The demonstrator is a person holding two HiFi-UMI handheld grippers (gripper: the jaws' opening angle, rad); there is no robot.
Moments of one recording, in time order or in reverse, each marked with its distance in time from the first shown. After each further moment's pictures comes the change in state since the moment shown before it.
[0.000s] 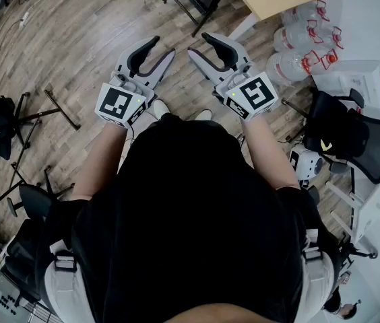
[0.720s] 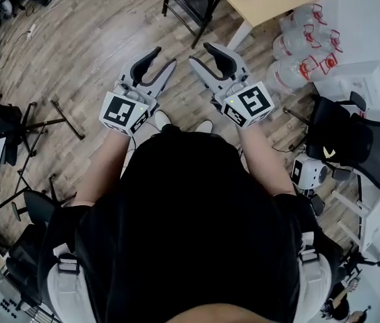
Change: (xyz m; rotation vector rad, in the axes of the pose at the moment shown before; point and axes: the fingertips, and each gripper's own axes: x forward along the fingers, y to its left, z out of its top) left arm 0.032 -0.055 0.008 0.022 0.014 -0.001; right arm -0.062 -0.028 0.000 0.078 -0.058 -0.063
